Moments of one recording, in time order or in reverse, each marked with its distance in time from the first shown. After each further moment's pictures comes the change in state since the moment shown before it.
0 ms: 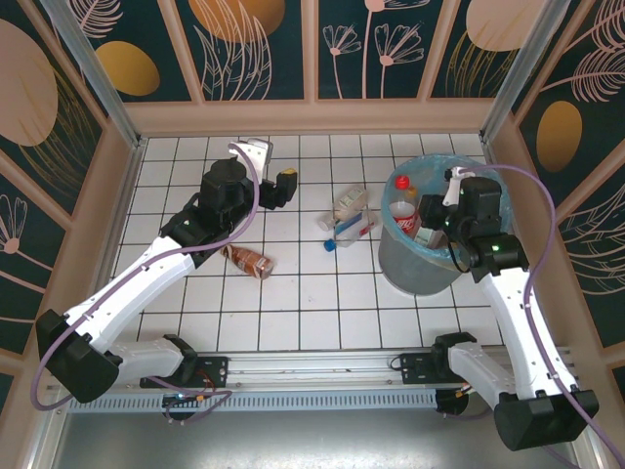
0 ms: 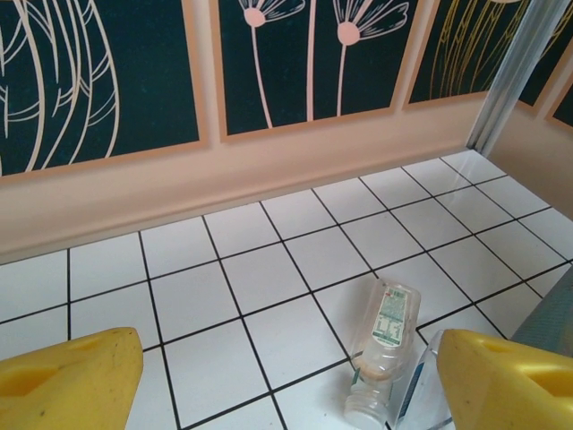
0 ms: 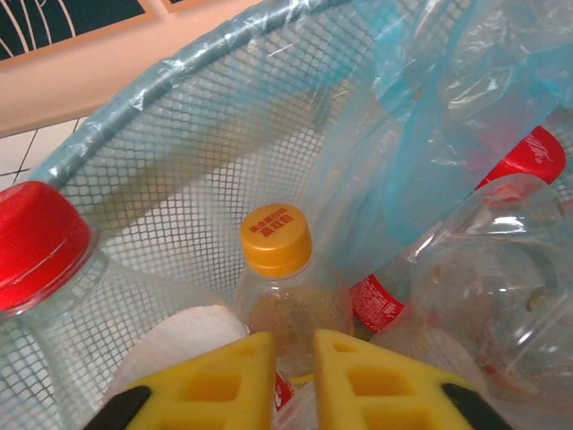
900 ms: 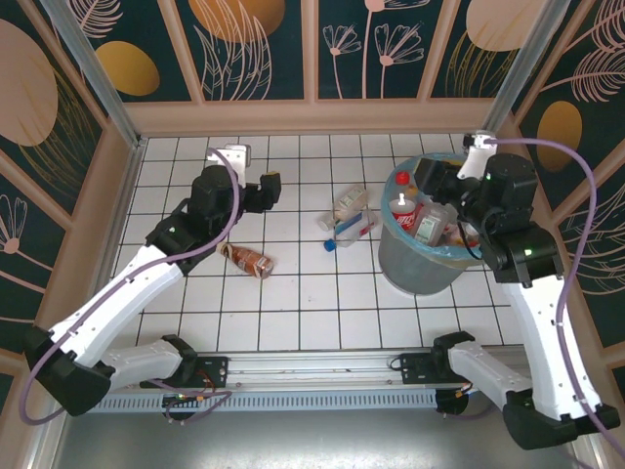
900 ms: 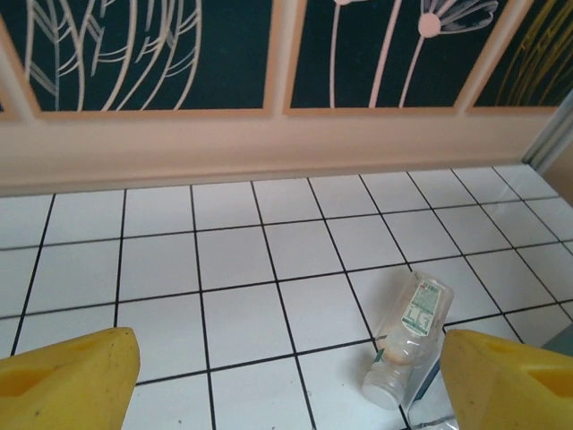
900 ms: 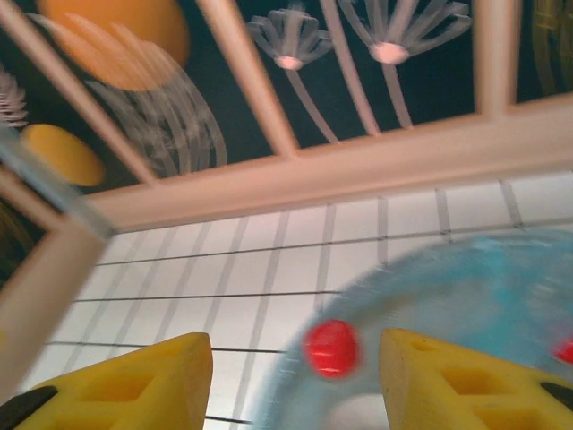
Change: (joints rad) left arm 0.000 -0.097 -0.013 -0.158 -0.137 -0.180; right arm 0.163 0.029 0.379 -0.055 0.032 0.066
